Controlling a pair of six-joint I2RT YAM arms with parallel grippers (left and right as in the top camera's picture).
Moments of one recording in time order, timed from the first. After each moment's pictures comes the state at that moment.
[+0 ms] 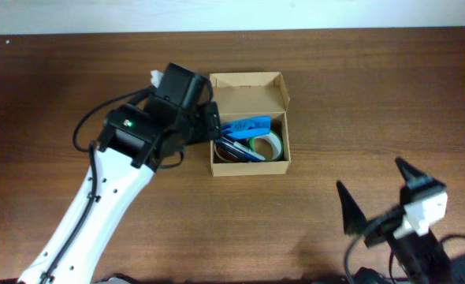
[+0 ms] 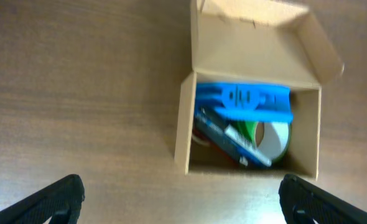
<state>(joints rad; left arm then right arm) -0.47 1.48 1.60 -1.16 -0.14 -0.60 0.79 0.43 1.03 -0.75 0.47 -0.02</state>
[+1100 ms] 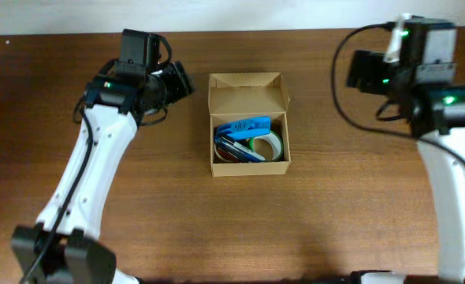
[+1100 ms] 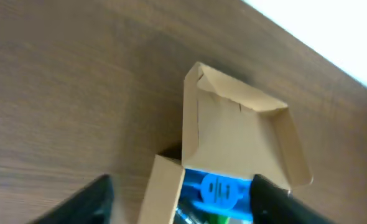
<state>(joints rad) -0.19 1.70 1.60 -0.83 0.13 -0.66 -0.02 1.52 1.66 -0.91 0.03 0.18</state>
